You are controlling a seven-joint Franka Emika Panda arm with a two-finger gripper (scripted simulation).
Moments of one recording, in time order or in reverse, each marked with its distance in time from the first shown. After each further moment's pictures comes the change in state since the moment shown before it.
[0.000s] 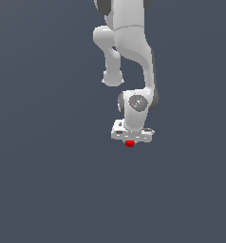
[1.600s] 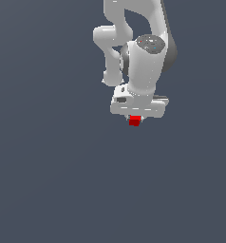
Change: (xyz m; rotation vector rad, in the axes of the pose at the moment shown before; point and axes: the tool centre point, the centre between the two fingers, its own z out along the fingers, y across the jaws) arm -0.002 0.001 -0.188 0.000 0.001 0.000
